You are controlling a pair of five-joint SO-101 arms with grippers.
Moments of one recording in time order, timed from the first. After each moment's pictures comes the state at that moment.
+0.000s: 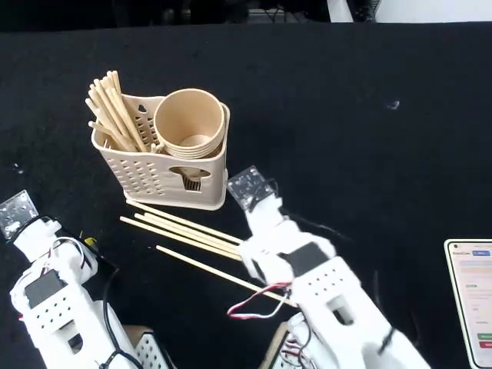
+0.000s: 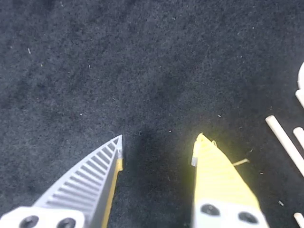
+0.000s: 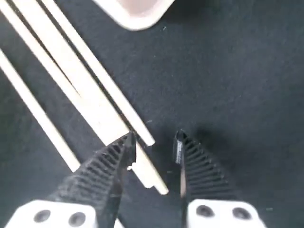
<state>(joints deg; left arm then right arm) -42.3 -72.7 85.3 53.7 -2.6 -26.8 -54.7 77.6 49.1 7.2</state>
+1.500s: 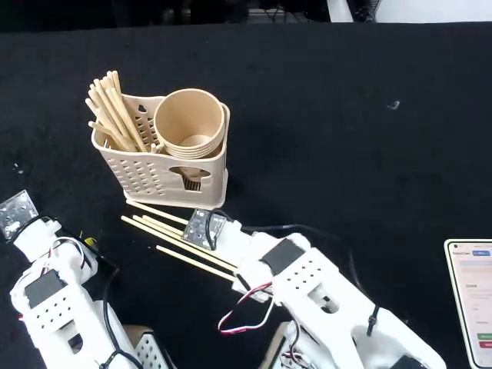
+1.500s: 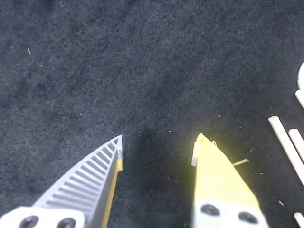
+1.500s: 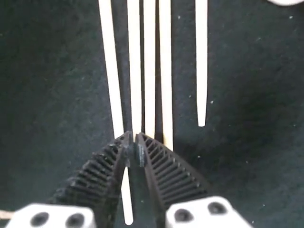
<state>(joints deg) -42.3 -72.7 85.3 53.7 -2.6 -38.4 -43.1 72.3 58.9 27.6</state>
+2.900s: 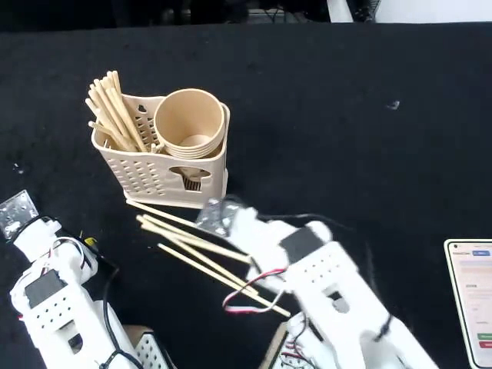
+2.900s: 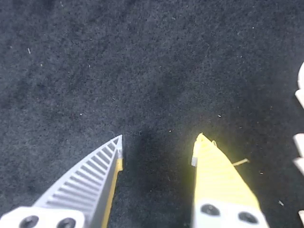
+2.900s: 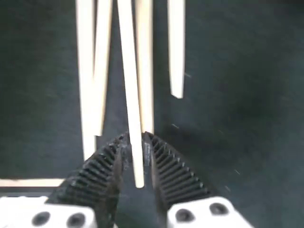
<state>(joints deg) -42.3 -72.7 85.3 53.7 -2.6 -26.0 -48.7 67.0 70.1 38.8</state>
